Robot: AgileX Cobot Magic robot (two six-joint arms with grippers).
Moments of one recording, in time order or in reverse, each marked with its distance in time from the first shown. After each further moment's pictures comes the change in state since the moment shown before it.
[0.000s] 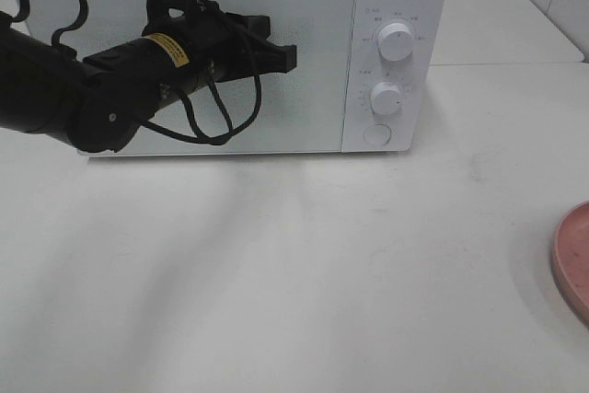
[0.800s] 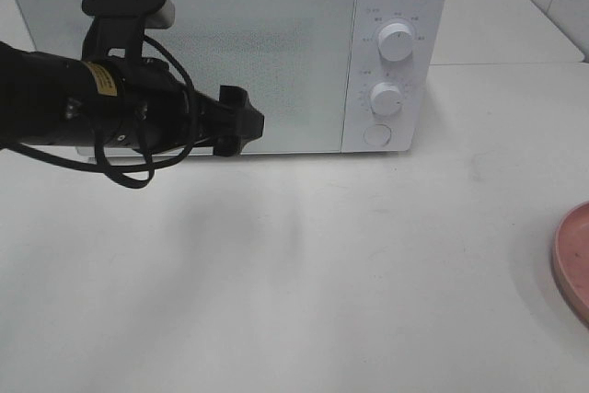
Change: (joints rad) left arm -0.057 -0.348 0.209 -0.093 0.651 -0.063; right arm 0.000 0.000 0.000 0.000 0.000 0.000
